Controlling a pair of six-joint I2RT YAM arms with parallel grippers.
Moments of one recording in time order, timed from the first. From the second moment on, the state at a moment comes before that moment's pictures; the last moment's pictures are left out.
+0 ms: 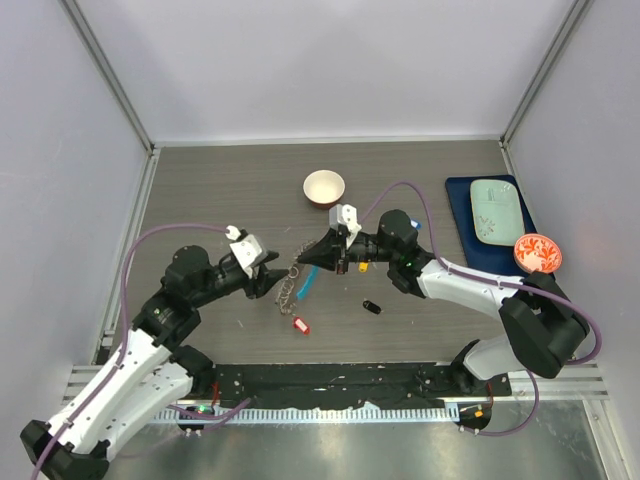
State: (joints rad) left arm -0.59 0.63 0.62 -0.20 0.42 0.17; right arm 0.73 1.41 0.74 0.72 -0.81 0.00
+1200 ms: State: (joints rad) left arm -0.44 0.79 0.62 -0.05 0.78 0.18; right arm 0.73 1.41 0.74 0.74 -0.87 0.02
